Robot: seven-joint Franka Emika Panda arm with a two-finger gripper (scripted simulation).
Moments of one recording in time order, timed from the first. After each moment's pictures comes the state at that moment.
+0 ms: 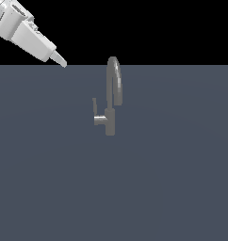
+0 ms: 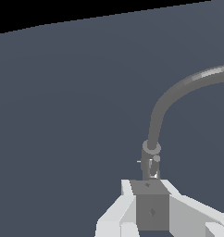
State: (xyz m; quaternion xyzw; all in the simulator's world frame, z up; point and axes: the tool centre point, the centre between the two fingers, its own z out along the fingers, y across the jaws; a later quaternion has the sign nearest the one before) arm 0.026 0.160 0.292 0.73 -0.55 0.35 0.19
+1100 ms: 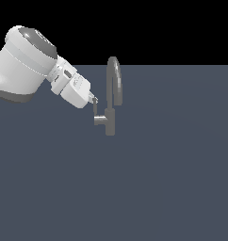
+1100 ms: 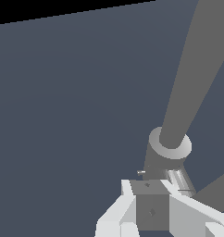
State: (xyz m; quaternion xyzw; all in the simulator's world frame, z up) arm 0.050 0.074 0.159 0.67 -0.63 0.32 0.22
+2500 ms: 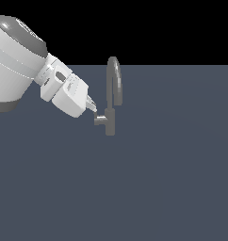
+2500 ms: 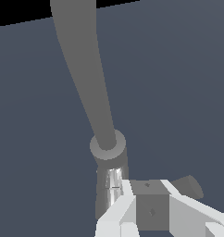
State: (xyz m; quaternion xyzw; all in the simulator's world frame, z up) arm -0.015 0.070 0.161 0.68 -0.63 0.33 0.20
